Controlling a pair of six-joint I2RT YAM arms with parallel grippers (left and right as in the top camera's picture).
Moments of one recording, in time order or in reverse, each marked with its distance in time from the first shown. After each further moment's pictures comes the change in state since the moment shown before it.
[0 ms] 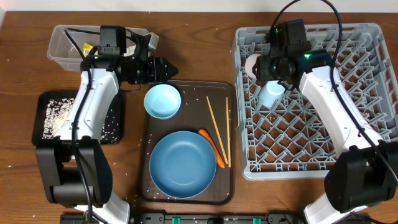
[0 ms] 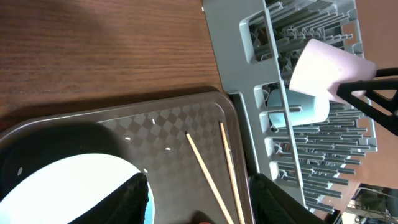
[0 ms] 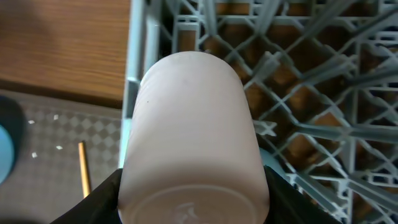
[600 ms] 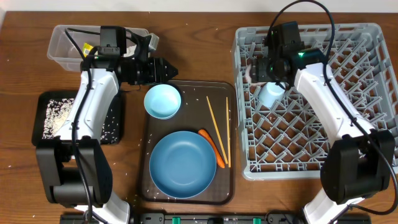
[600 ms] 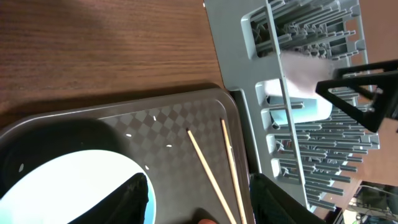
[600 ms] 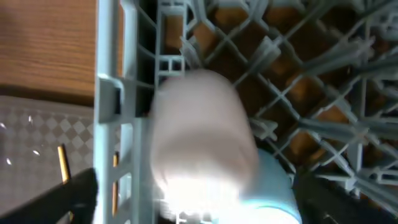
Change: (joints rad) left arm 0.000 0.000 0.000 -0.014 -0.003 0.014; right arm 0.000 0.064 0.014 -0.002 0.016 0.021
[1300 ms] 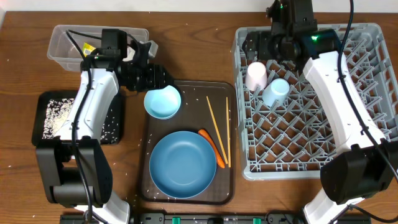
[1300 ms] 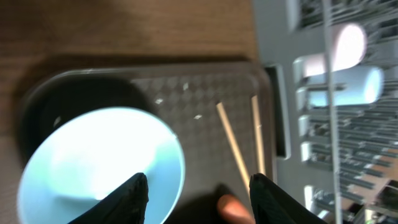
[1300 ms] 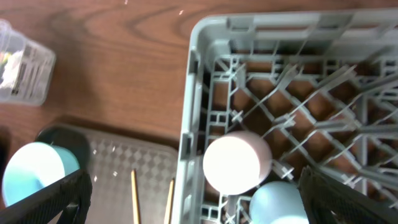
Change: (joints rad) left arm 0.000 0.000 0.000 -0.133 -0.126 0.050; right arm 0.000 0.000 0.255 -0.100 -0.111 0.019
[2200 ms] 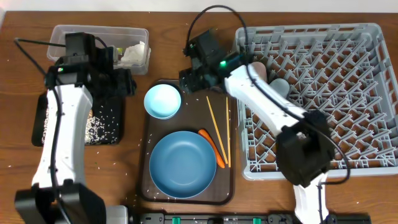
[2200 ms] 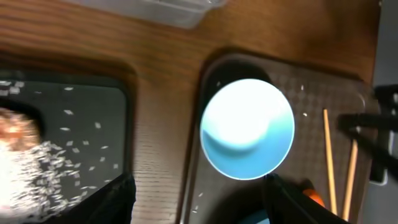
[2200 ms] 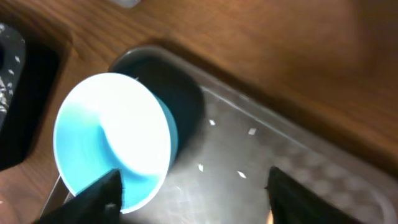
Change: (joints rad) left arm 0.126 -0.226 0.000 -0.172 -0.393 -0.031; right arm 0.401 0.292 0.000 0.192 -0.046 0.054
